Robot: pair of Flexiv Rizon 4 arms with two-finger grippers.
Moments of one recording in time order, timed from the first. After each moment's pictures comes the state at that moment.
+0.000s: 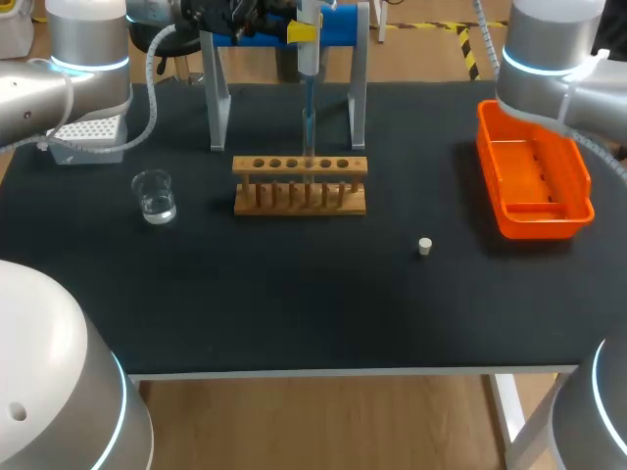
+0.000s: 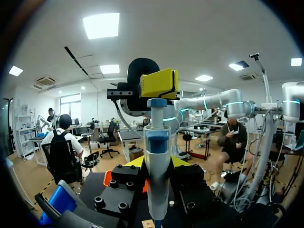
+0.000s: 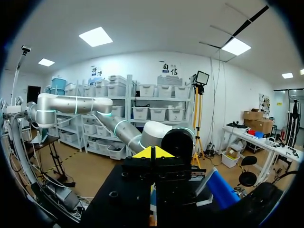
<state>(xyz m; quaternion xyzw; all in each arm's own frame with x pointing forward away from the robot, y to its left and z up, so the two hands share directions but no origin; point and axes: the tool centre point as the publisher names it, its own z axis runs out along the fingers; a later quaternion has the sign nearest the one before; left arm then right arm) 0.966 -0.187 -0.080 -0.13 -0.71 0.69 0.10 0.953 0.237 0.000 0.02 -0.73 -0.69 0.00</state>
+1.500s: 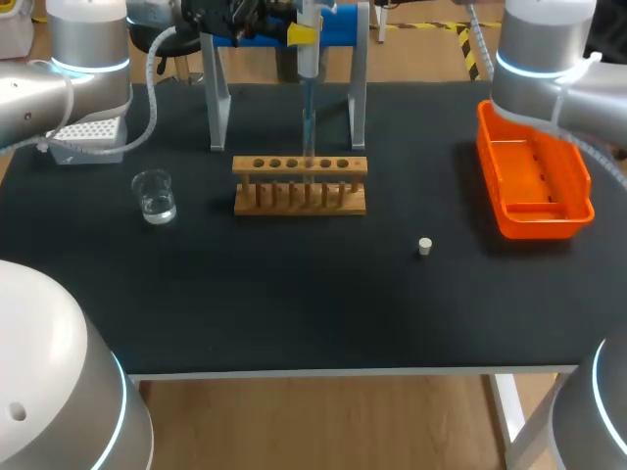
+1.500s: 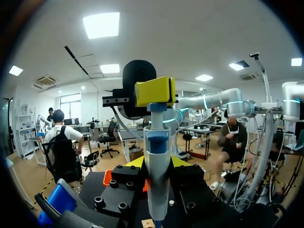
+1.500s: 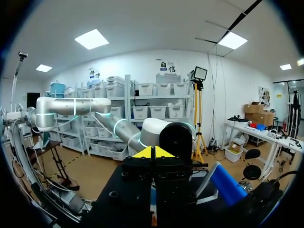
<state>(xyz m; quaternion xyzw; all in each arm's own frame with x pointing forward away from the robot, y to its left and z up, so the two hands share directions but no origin) 0.965 -0.187 -0.083 -0.13 -0.71 0.69 0.10 0.958 0.242 -0.016 0.00 -0.73 -0.68 0.03</state>
